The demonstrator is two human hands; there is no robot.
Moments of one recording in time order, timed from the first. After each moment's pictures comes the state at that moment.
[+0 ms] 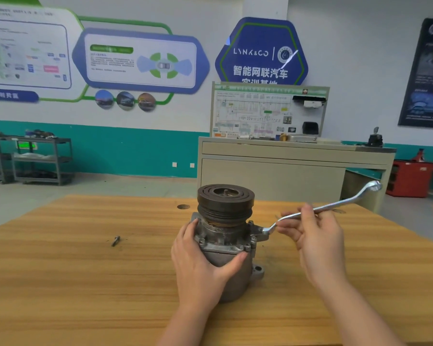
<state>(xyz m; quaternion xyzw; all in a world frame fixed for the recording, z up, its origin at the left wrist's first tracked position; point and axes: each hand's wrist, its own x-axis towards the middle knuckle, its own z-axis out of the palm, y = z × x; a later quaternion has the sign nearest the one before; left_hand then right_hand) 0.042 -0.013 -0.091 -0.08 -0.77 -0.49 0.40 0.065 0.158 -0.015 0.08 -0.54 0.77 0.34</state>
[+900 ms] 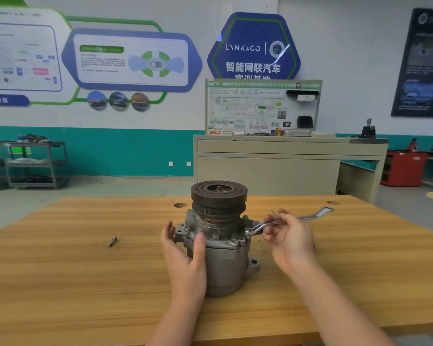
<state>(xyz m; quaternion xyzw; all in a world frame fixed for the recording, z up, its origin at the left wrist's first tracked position) 0.035 -0.020 -0.095 -0.06 -0.65 -0.68 0.34 0.051 0.142 -0.026 -0.02 -0.40 0.89 0.23</state>
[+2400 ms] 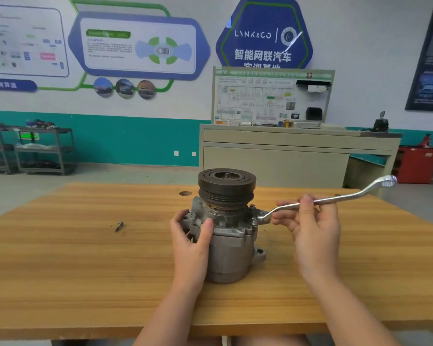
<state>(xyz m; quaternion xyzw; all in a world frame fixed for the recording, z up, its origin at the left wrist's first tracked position) 0.034 -0.026 -0.091 -0.08 -0.61 -0.74 0.25 0.076 0.141 -0.030 0.11 -0.56 0.72 0.39</state>
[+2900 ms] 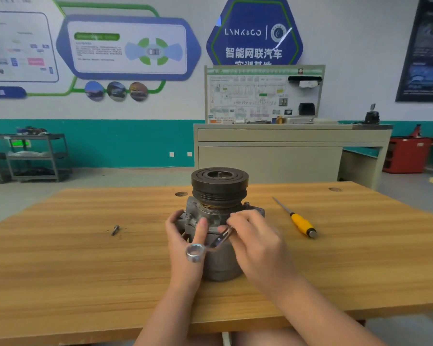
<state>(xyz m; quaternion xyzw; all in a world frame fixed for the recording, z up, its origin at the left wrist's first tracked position) 0.031 -0.026 -0.096 -0.10 -0.60 -0.75 0.26 0.072 0.109 -0.059 0.31 -0.73 0.19 0.58</state>
